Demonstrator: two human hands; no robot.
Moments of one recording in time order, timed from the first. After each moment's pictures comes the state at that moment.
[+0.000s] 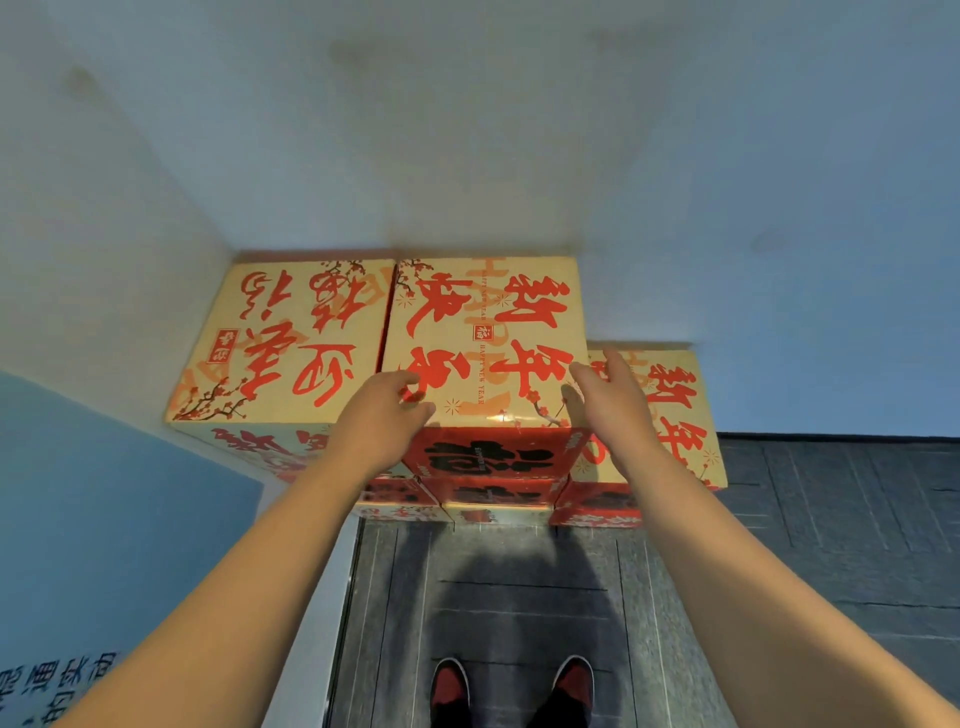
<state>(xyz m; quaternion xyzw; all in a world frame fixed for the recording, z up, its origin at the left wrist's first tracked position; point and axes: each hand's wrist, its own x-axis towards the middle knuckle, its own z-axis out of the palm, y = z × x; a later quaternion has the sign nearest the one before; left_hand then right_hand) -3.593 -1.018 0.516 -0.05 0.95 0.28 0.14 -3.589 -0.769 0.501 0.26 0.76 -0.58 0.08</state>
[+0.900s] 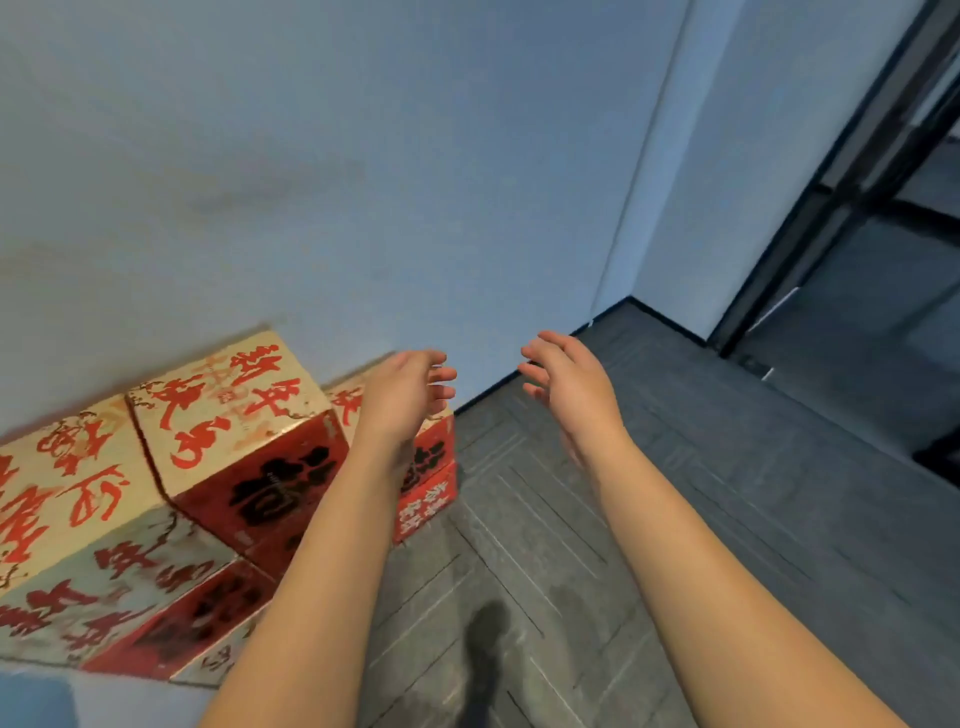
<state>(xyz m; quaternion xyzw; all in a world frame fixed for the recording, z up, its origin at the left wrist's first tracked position) -3.316 -0.835 0.715 0.08 0.68 0.67 0.30 -3.202 -0.710 0.707 0.39 0.58 -0.66 -0.26</state>
